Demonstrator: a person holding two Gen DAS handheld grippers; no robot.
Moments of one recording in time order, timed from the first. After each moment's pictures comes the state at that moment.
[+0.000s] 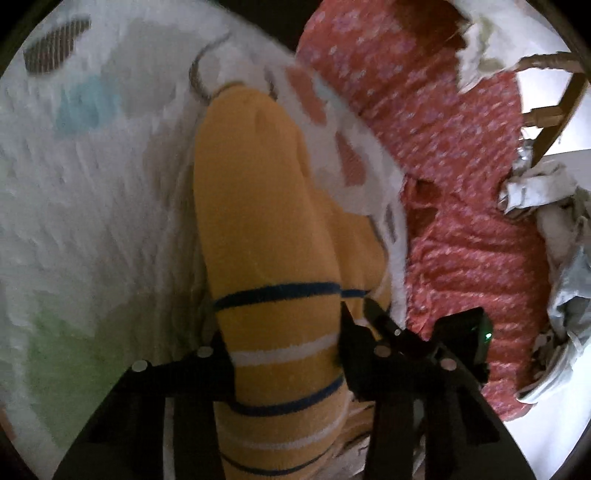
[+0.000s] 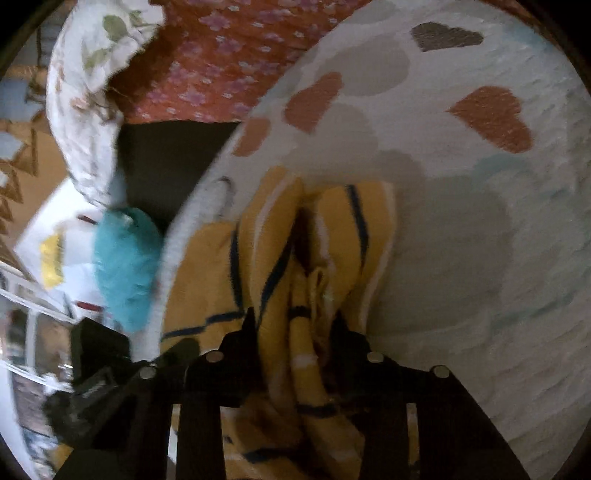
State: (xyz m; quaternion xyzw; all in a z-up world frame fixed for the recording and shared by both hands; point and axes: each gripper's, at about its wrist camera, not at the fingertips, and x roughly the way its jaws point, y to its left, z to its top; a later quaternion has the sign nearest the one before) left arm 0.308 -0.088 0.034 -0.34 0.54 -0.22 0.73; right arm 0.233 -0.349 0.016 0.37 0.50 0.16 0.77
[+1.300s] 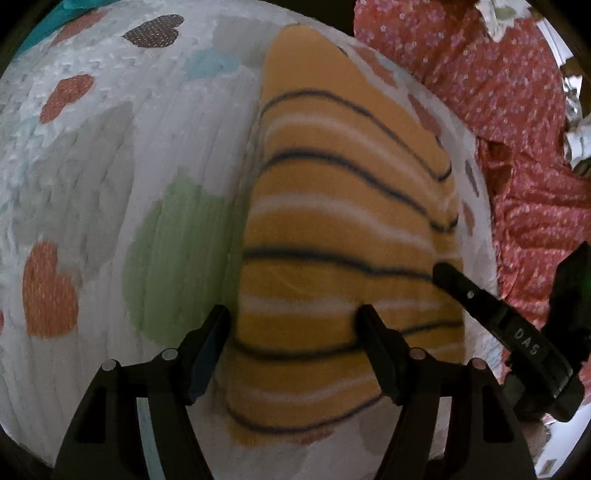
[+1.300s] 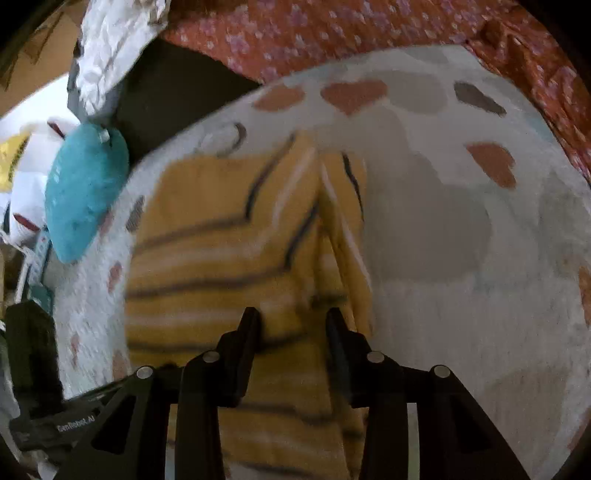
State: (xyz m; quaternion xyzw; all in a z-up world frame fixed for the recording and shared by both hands) left arm 0.205 -0.077 0.020 -0.21 0.60 -0.09 0.77; right arm 0.192 -0.281 0.046 0.14 0.55 0.09 0.82
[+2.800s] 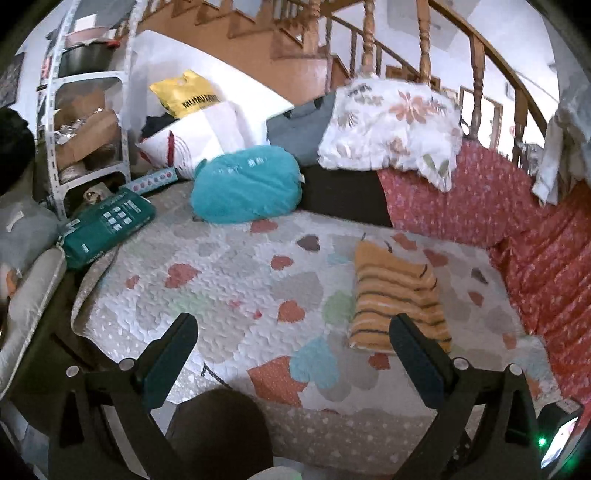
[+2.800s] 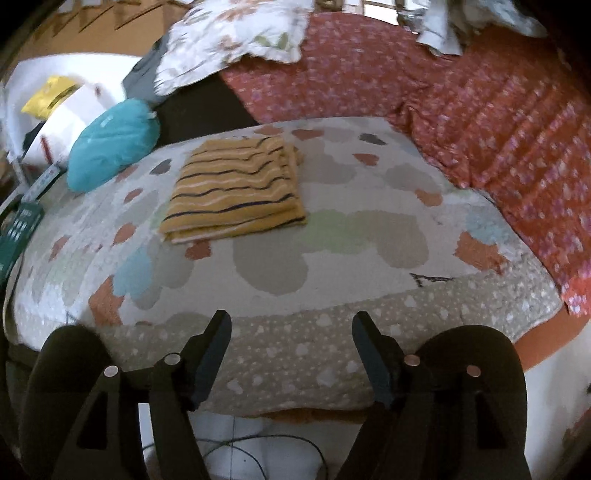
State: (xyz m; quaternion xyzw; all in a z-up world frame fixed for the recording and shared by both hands) left arm -0.103 -0.066 0.225 -0.08 0.28 0.14 0.95; right arm -0.116 -0.277 0.105 0.01 0.42 0.02 0.91
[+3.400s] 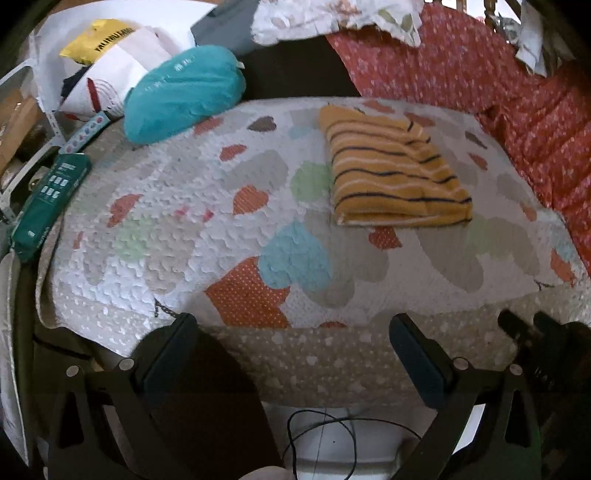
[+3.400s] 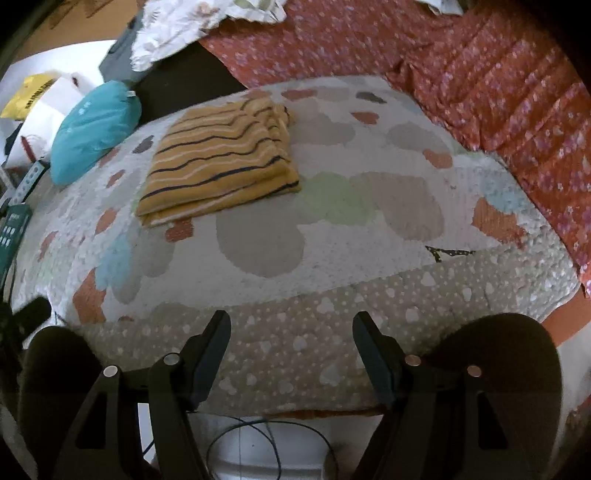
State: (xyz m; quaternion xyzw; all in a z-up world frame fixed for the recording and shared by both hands) left arm -0.049 -0.096 0.108 0.00 0.47 0.06 0.88; right arm -0.078 -0.289 0.076 0.05 0.49 0.00 0.87
